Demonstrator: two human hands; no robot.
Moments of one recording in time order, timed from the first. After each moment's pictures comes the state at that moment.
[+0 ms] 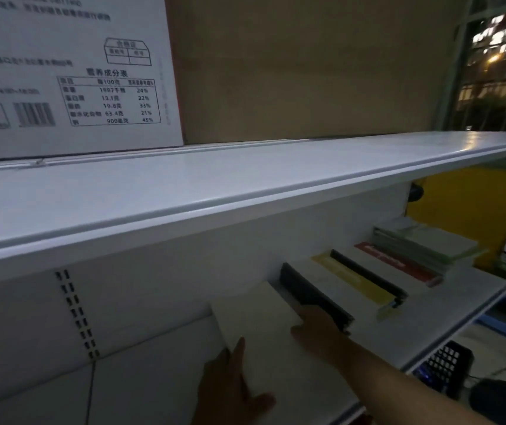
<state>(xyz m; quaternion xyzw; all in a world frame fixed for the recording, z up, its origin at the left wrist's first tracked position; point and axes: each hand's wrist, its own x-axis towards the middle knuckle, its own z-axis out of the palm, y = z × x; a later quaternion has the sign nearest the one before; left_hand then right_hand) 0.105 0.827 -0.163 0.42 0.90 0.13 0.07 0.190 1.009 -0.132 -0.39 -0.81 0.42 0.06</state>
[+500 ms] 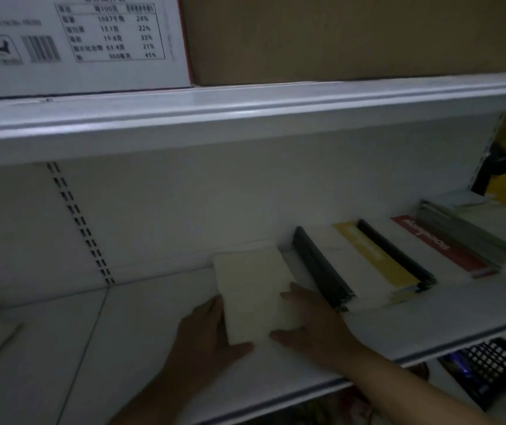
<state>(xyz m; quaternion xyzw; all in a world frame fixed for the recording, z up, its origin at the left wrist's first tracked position) 0.120 0.827 -0.172 0.37 0.91 0.20 -0.05 0.231 1.021 -0.158 -0.15 -0.92 0.37 0.03</state>
